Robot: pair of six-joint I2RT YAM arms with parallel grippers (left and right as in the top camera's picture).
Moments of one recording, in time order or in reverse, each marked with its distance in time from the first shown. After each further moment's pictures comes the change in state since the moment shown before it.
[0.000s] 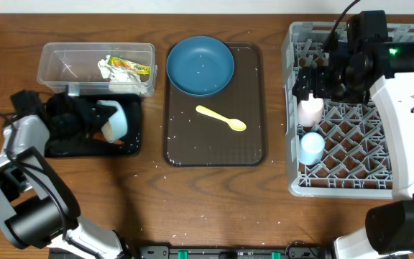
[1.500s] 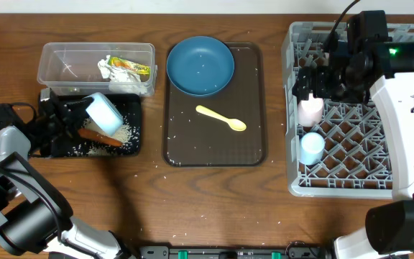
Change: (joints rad) left arm 0.136 0.003 0.000 0.031 0.364 -0.432; right arm 0.000 0.000 0.000 0.001 0.000 0.000
